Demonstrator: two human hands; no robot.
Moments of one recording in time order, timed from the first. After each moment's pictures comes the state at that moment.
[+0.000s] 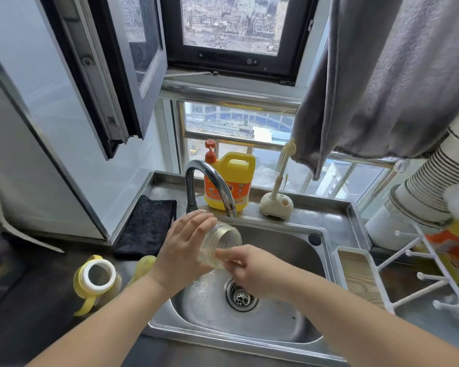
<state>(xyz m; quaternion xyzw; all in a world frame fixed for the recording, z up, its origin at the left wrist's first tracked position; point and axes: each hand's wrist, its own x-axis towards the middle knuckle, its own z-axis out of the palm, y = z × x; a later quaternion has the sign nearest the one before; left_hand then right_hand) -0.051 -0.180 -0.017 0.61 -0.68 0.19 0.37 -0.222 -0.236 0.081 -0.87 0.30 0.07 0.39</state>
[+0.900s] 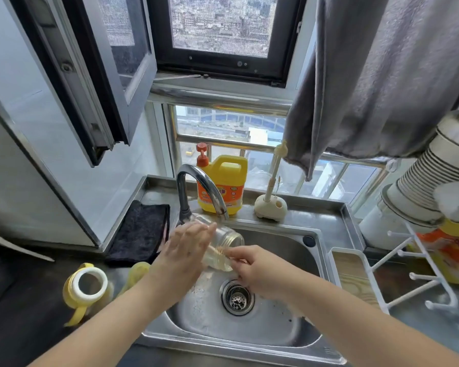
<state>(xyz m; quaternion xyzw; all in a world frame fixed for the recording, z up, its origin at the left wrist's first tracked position) -0.059 -0.169 -0.016 0.63 -0.72 0.24 0.18 -0.235 -0.251 0.079 -0.82 0.34 0.04 0.47</state>
